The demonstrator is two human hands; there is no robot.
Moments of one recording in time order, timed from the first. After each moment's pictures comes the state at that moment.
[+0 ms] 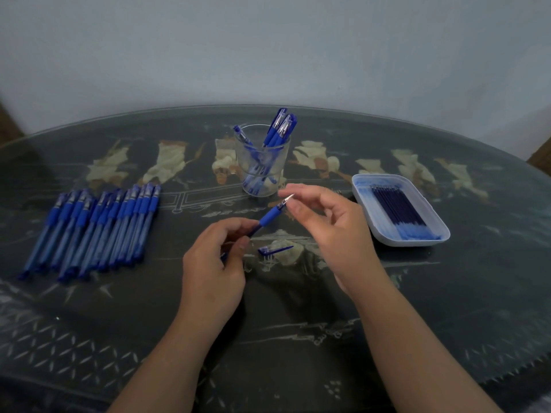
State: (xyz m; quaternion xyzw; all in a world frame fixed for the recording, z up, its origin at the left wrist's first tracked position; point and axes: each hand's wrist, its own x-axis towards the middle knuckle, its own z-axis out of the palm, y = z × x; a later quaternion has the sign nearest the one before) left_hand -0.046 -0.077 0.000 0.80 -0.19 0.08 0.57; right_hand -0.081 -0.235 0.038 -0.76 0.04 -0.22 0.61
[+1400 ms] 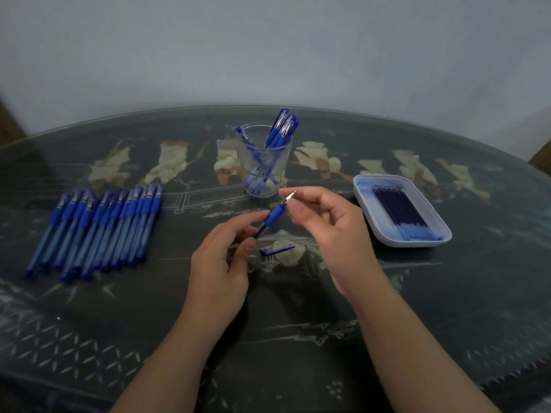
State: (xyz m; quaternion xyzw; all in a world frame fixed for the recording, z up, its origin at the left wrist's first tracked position) left_hand -0.044 -0.076 -0.007 0.77 -0.24 0.05 0.58; right_hand -0.083 -0.230 0.041 -0.72 0.04 -0.21 0.66
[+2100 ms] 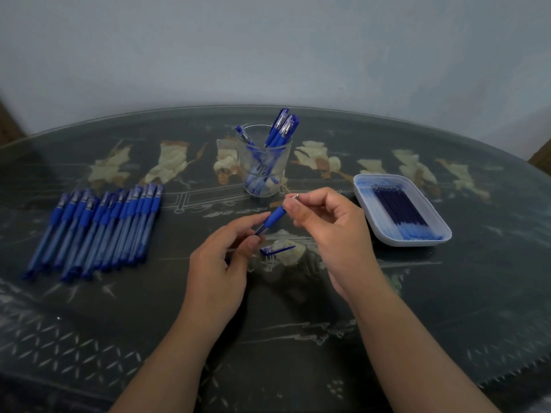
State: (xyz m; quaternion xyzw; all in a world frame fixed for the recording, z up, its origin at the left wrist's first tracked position) left_hand -0.046 -0.074 -0.004 0.76 -0.22 0.03 0.61; right_hand -0.082 -0.227 0.039 -0.70 0.09 -0.23 0.67
